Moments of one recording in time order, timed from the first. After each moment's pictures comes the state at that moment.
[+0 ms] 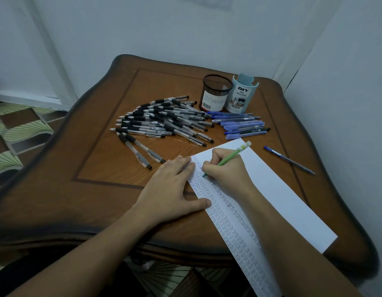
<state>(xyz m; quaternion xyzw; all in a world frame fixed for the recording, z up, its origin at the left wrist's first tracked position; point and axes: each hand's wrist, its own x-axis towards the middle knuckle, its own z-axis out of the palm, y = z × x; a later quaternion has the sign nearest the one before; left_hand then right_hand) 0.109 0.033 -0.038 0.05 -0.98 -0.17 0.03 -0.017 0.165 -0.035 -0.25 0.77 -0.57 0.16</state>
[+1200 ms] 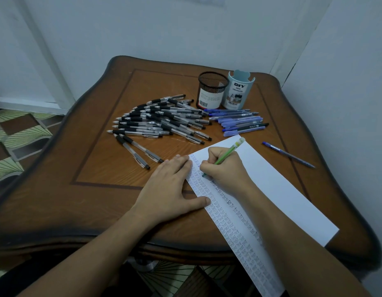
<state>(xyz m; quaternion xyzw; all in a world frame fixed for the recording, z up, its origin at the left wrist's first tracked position) 0.109 0.034 -0.040 0.05 -0.98 -0.17 0.04 -0.015 0.166 -0.035 -0.27 0.78 -0.55 0.14</state>
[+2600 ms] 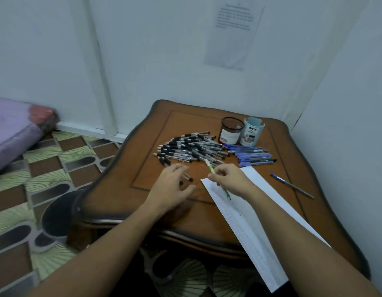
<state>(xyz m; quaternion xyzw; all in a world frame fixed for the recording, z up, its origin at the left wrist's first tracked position) 0.160 -0.002 0.011 0.16 -0.94 -0.26 0.16 0.014 0.146 0.040 -0.33 0.86 -0.34 0.21</state>
